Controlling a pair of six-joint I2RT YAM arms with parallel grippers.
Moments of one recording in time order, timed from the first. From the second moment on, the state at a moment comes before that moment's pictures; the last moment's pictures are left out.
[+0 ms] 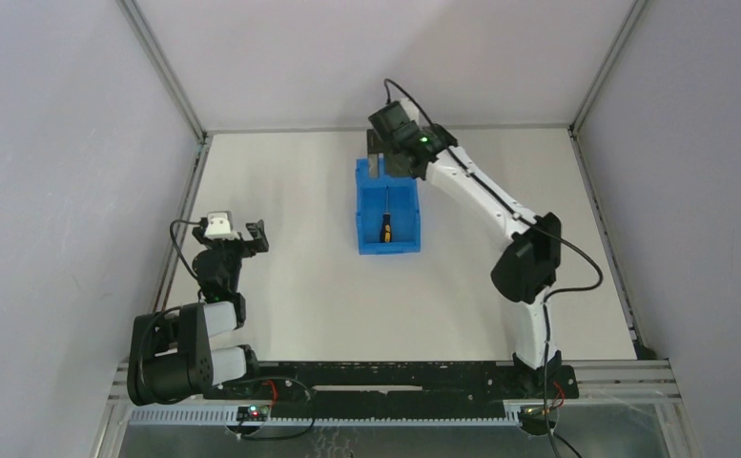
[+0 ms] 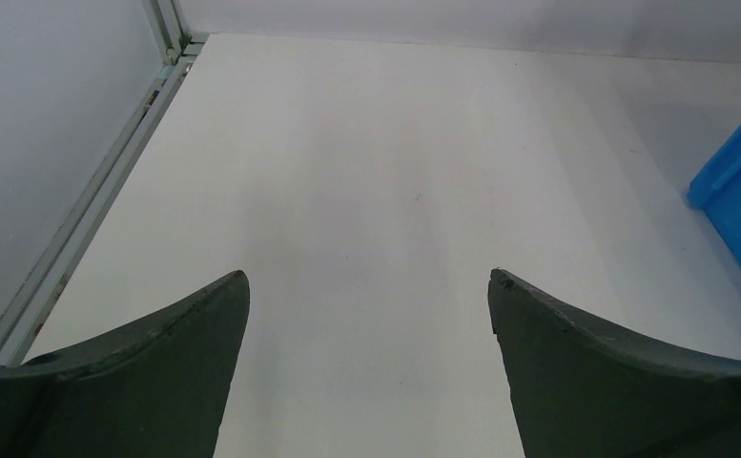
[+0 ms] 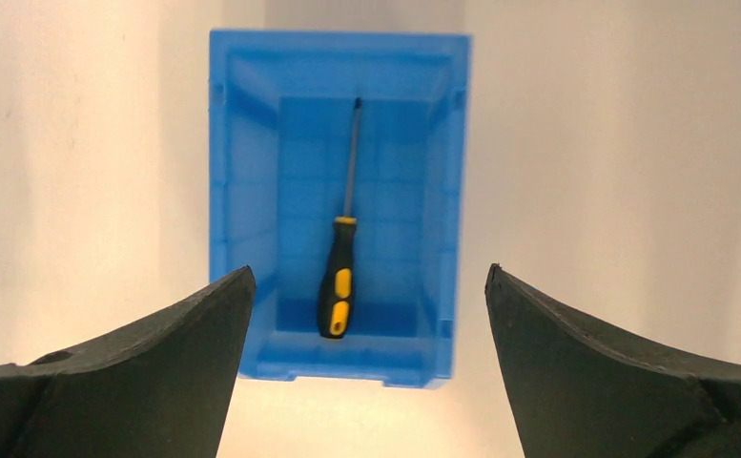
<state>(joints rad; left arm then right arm) 0.19 1.26 0.14 1.11 0.16 -0.04 0.67 2.04 2.11 -0.95 0.39 0.48</state>
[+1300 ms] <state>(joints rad) 0.19 1.26 0.14 1.11 0.16 -0.04 0.16 1.19 0.52 0.21 0.18 0.04</state>
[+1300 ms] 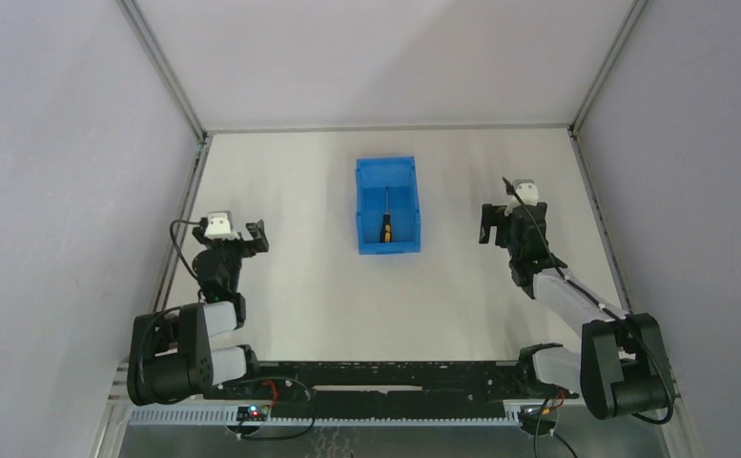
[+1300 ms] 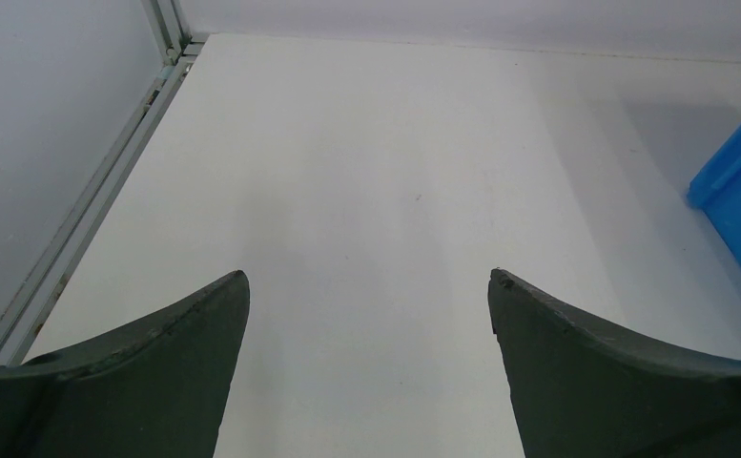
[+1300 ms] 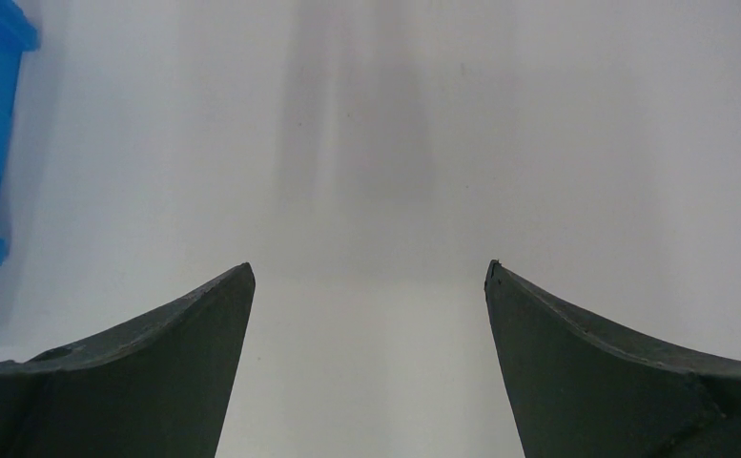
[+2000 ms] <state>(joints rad) 0.19 1.26 0.14 1.11 0.16 -0.04 0.06 1.30 0.35 0.69 0.06 0.04</state>
